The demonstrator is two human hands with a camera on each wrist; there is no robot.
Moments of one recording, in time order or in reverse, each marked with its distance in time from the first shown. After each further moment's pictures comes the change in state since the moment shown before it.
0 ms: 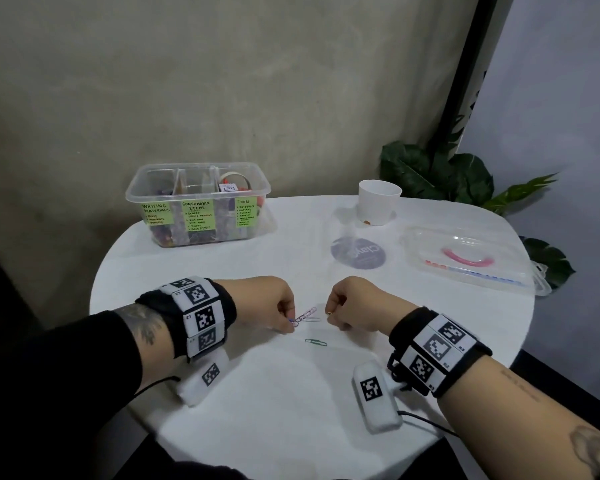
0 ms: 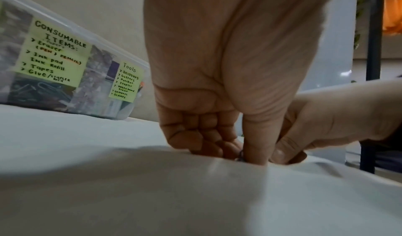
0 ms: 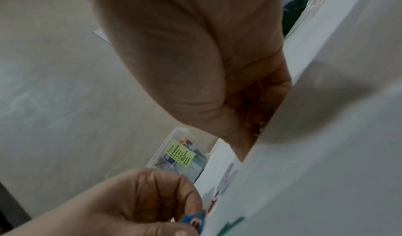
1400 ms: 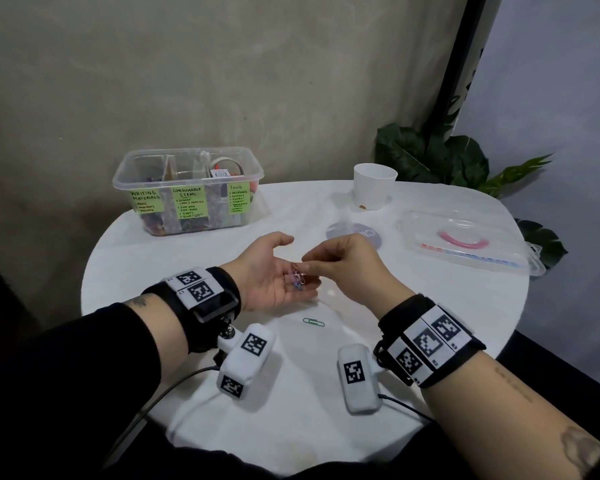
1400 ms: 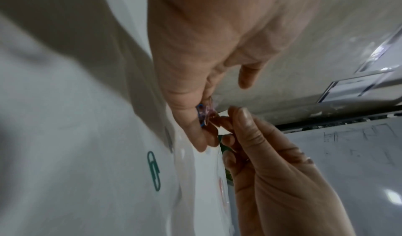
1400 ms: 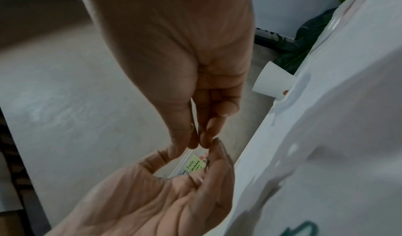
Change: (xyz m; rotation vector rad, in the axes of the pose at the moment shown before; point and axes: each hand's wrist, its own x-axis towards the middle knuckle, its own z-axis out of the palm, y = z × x) left_hand 0.011 0.015 -0.005 -1.788 -0.174 -0.269; right_hand -0.007 -0.021 0.000 0.564 0.278 -0.334
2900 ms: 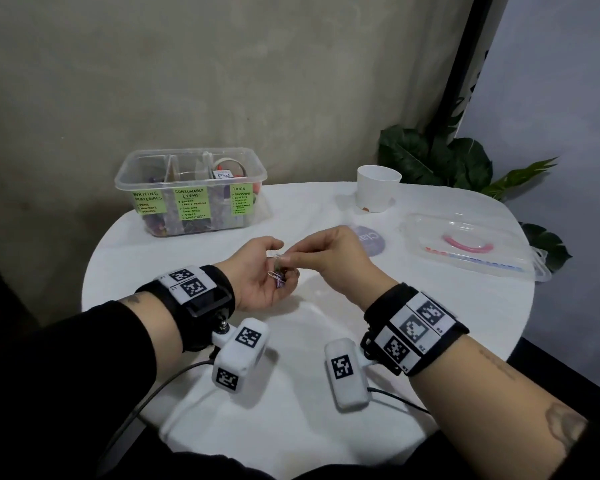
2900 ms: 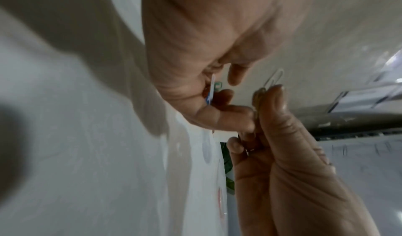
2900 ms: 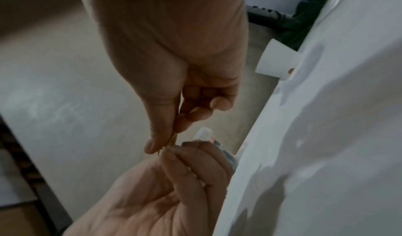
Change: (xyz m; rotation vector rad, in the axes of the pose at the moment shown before) left_hand -0.003 0.010 -0.011 -0.119 0.091 0.006; right_hand 0.015 -0.019 0.018 0.135 -0.073 -0.012
